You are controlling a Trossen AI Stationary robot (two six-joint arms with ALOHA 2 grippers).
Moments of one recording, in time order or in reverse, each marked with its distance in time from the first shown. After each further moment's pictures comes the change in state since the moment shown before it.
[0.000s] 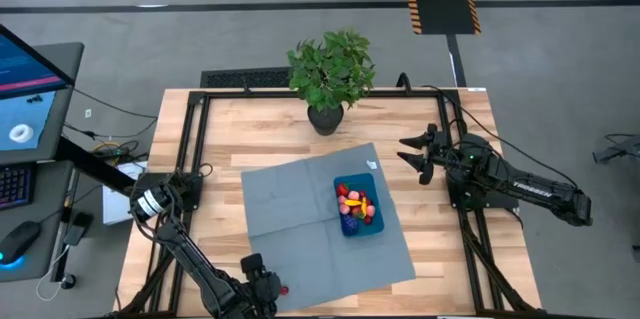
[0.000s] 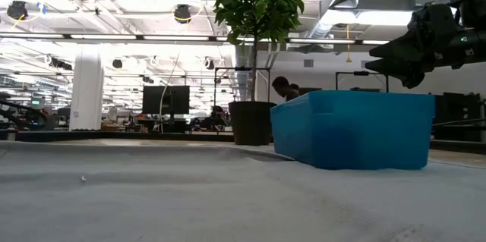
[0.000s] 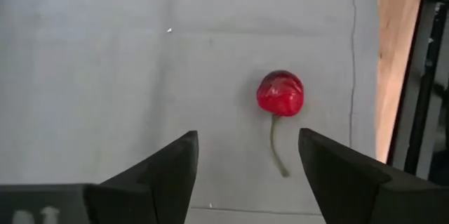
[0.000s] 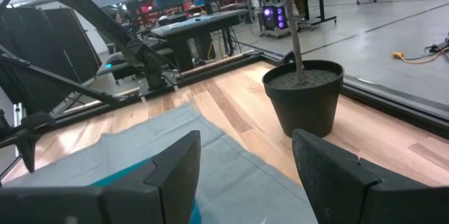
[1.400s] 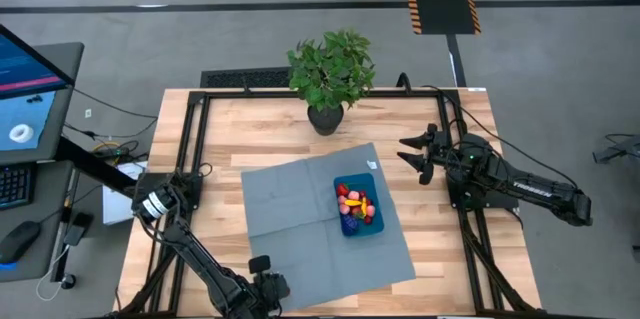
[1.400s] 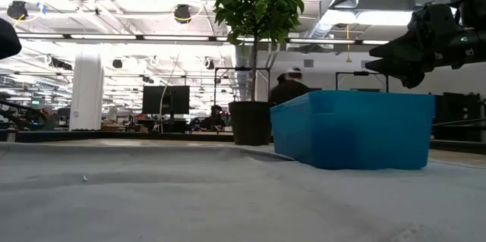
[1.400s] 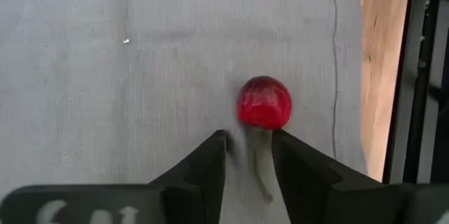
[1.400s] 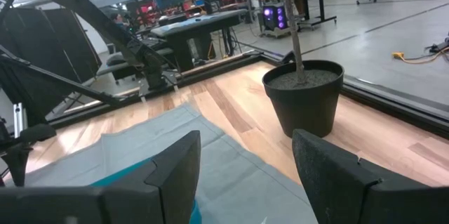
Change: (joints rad) left arm 0.029 0.031 -0.019 0.121 0.046 0.101; right arm 0.000 0.000 0.000 0.000 0.000 0.000
